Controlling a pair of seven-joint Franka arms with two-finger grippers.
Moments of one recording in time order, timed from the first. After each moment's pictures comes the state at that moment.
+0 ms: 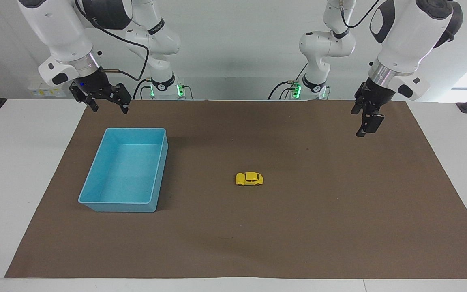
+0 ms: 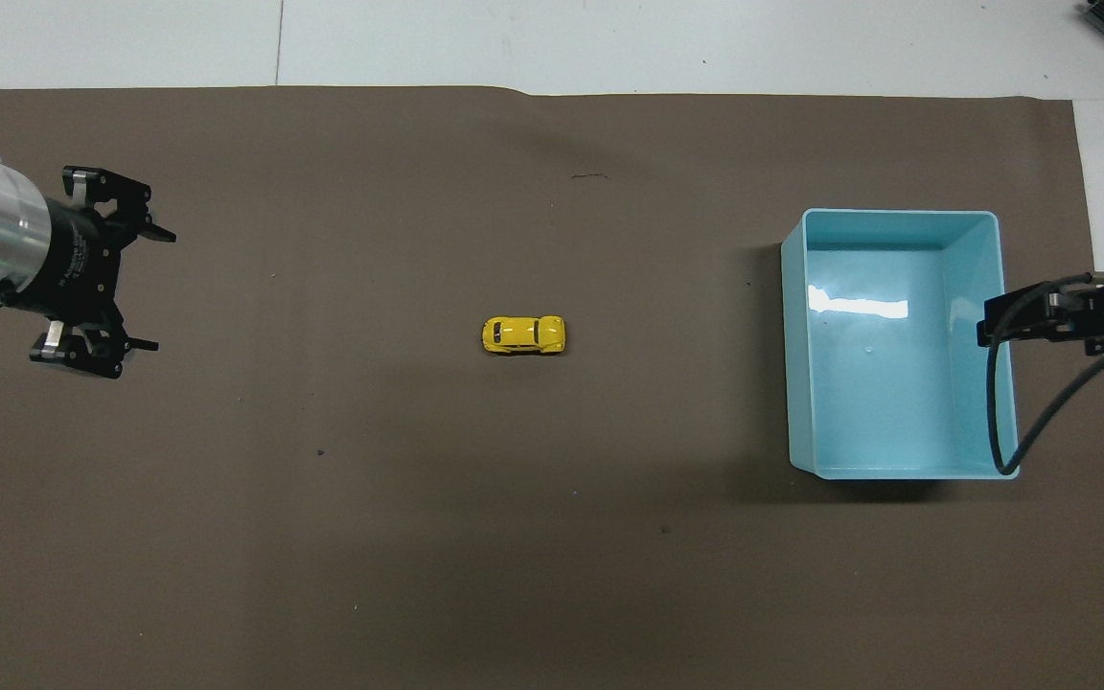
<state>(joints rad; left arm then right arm) -0.14 0.04 -0.06 -1.61 -0.04 1.71 -1.64 -0.10 -0.02 0.08 -1.62 0.01 1.56 0.08</state>
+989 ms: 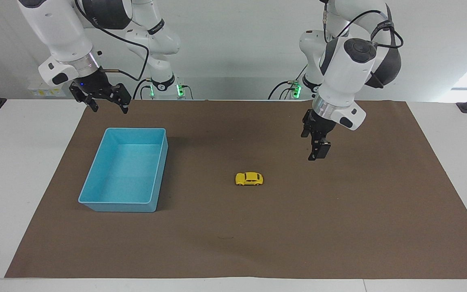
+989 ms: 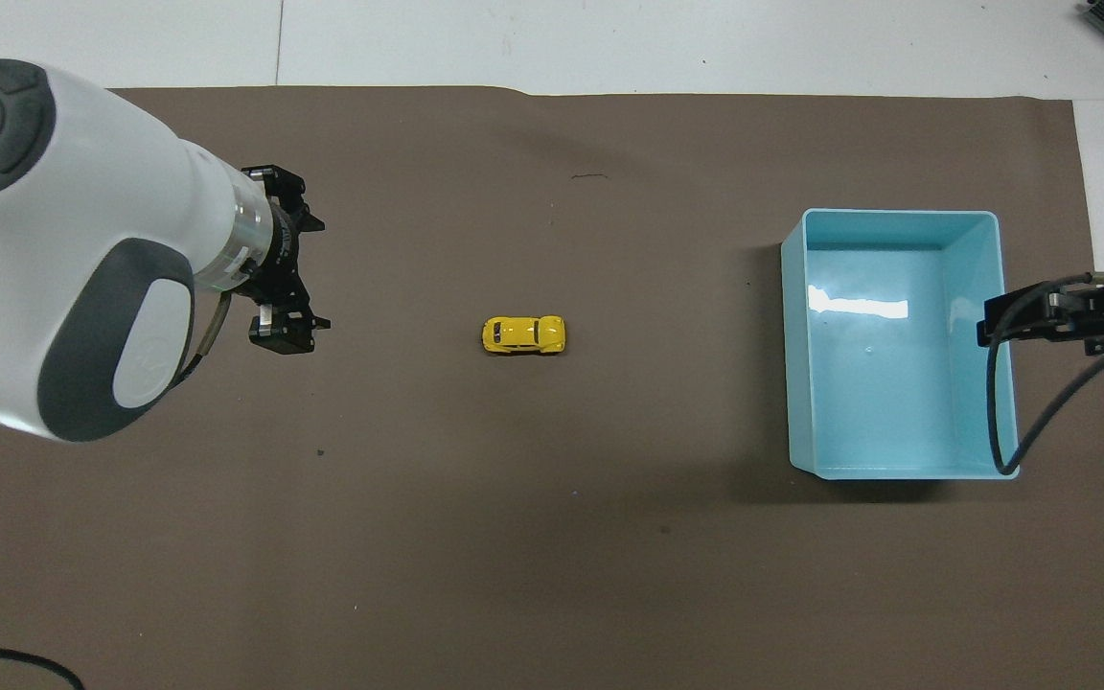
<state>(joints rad) -0.34 0.21 -0.06 -1.61 -0.06 1.89 -1.94 -0.10 -0.02 0.08 -1.62 0.01 1.56 0.08</state>
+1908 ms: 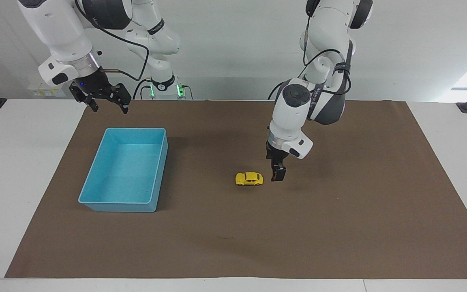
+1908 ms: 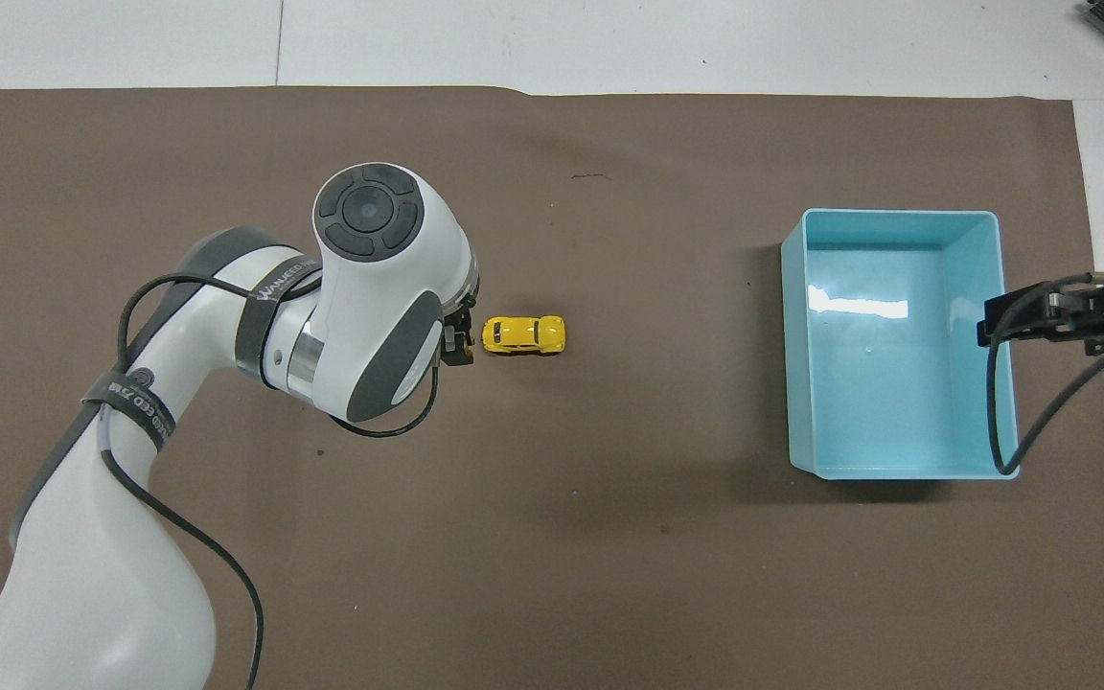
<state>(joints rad) -0.49 0.40 -0.06 -1.61 -0.01 2.09 -2.14 -0.10 -0.02 0.08 -1.62 0.01 1.56 0.08</state>
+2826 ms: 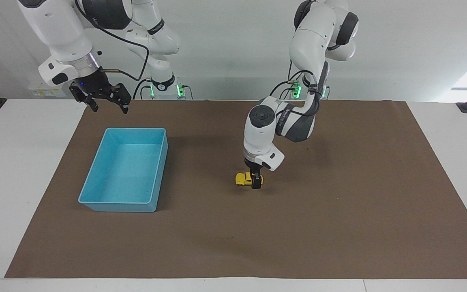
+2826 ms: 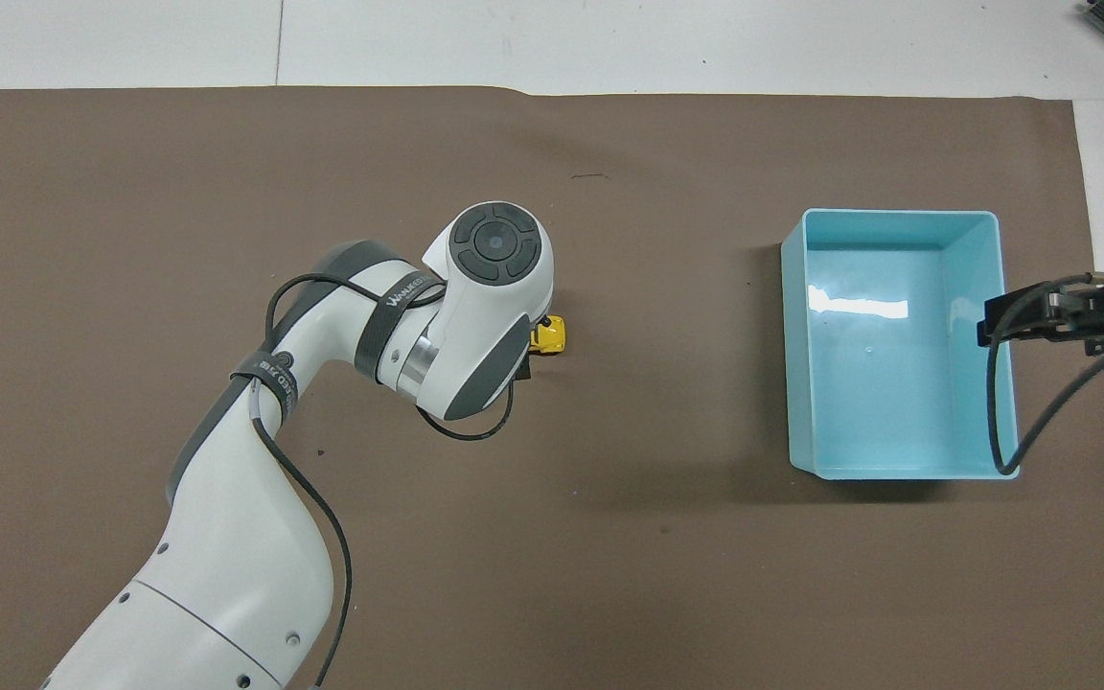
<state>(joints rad) -0.57 0.58 -0.06 -1.51 0.03 2.12 -2.23 -0.10 -0.02 0.08 -1.62 0.01 1.56 0.08</state>
